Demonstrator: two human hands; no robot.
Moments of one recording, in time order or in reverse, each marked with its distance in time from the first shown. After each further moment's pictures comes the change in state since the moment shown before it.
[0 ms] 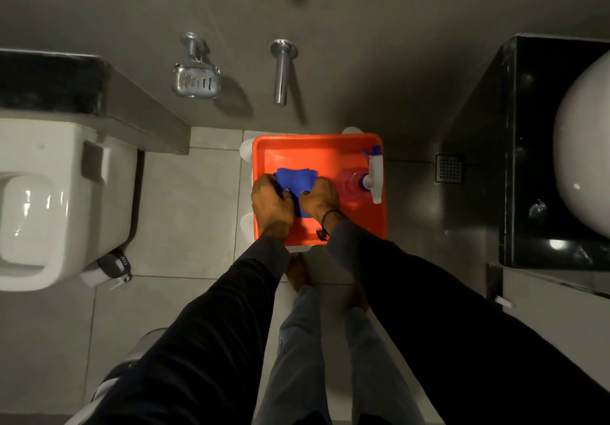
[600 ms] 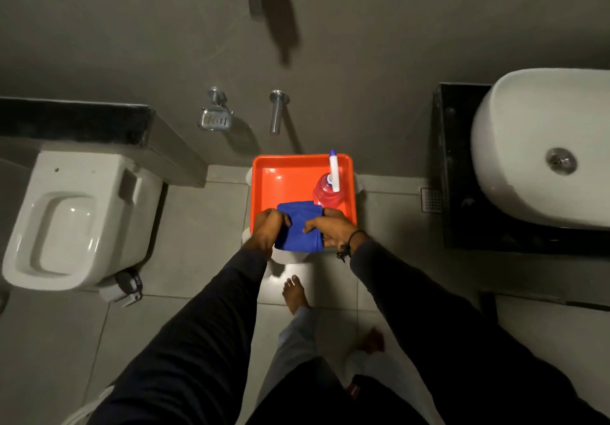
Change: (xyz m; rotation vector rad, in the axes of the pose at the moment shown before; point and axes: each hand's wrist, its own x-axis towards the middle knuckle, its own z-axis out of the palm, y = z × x) left_hand -0.110 0.020 -0.049 -0.448 -0.283 -0.283; right_hand -0.126 0.049 -0.084 0.646 -0.369 0.178
